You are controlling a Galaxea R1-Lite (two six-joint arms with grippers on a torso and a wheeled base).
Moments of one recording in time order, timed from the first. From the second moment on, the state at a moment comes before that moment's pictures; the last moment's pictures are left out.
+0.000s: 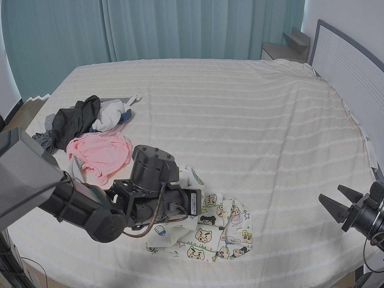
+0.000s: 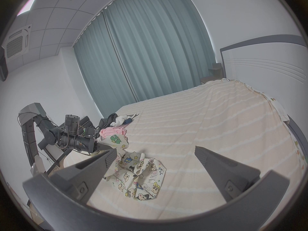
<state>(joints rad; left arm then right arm) -0.70 1.96 -0.87 -0.55 0.00 -0.41 0.31 1.13 -0.02 -0.98 0.06 0.25</state>
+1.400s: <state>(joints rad) -0.70 1.98 -0.87 -0.67 0.01 -0.54 0.32 1.14 -0.02 -0.98 0.07 0.25</state>
